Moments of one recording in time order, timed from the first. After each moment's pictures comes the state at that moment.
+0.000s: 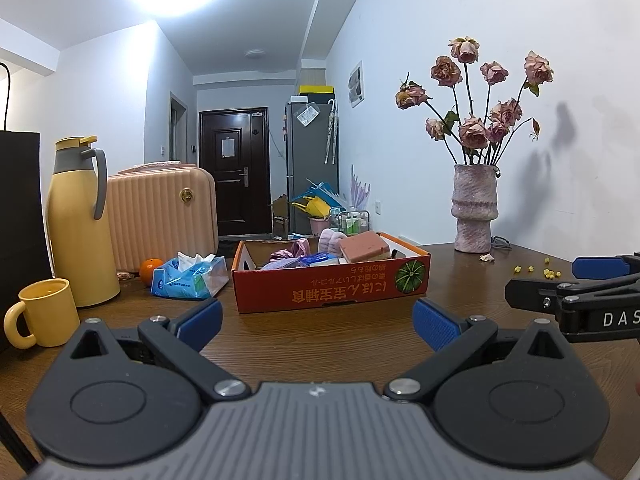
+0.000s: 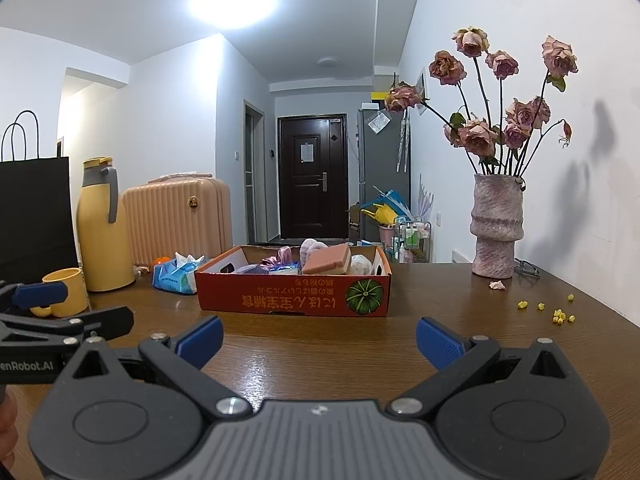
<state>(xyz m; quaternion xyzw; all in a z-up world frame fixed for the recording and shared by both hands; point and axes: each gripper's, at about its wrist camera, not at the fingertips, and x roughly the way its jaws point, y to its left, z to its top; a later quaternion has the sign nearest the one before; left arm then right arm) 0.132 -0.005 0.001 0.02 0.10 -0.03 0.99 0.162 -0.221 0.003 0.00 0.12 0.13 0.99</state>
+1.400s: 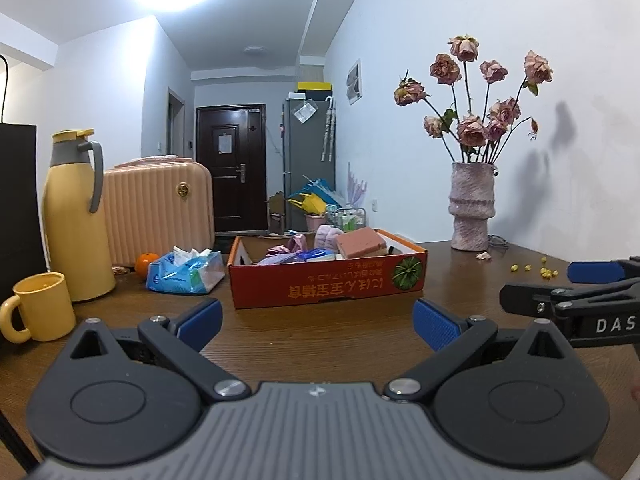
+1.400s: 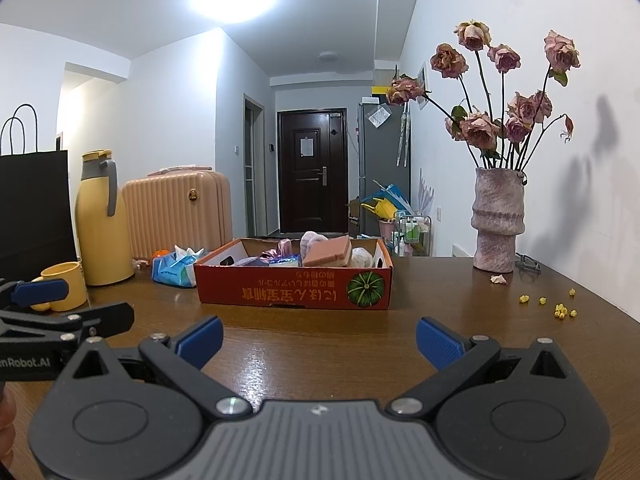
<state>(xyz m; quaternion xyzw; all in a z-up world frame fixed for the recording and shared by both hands) 0.133 -0.003 -0.002 0.01 0.10 -0.03 0.99 0.158 -0.217 -0.004 0.00 0.12 0.13 0.98</state>
